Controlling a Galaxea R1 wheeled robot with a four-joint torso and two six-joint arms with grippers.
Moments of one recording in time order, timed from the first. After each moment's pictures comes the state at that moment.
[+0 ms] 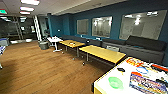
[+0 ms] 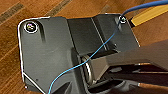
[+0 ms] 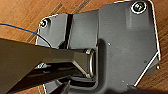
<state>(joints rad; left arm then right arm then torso) 1.57 3.00 -2.62 0.12 -0.14 -0.02 -1.53 2.99 -2.59 -0.14 0.00 0.05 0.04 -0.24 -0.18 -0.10</state>
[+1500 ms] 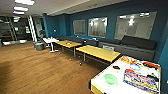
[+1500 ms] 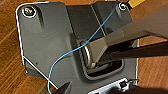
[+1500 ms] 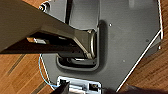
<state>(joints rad) 1.61 3.00 -2.62 0.13 -0.12 -0.02 -1.58 2.99 -2.59 -0.15 -0.03 0.05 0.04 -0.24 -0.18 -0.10</state>
